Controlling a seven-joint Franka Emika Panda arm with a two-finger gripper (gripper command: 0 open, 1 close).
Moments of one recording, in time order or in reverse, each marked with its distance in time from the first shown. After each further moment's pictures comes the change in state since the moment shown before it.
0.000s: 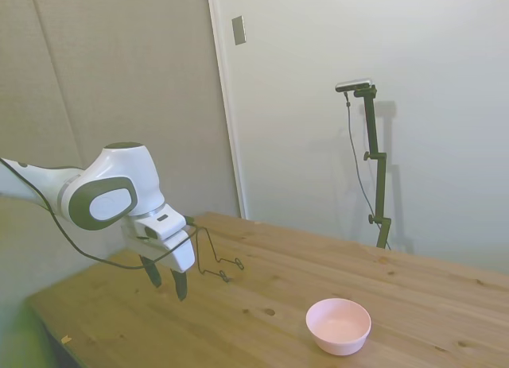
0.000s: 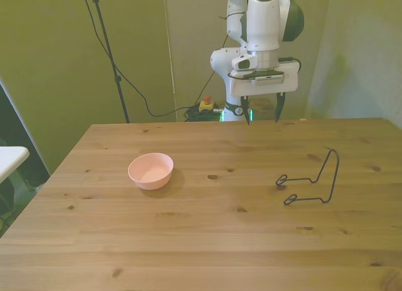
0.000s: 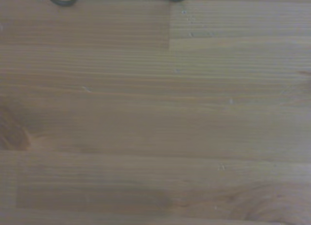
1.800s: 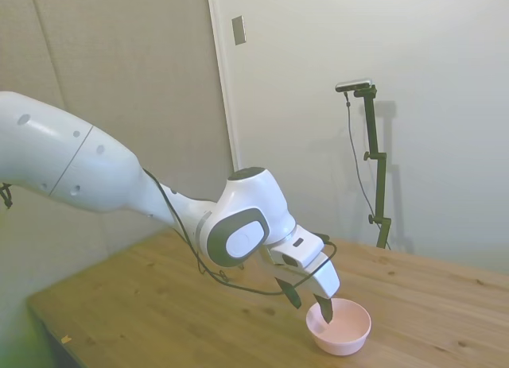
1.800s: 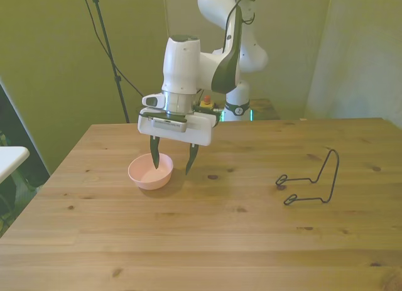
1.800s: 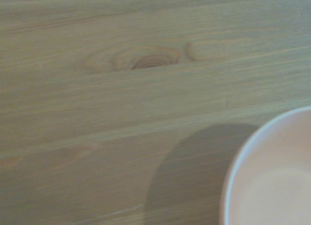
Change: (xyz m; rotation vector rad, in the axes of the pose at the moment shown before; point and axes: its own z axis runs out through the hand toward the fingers) arm 0.256 0.087 0.068 -0.040 0.273 0.214
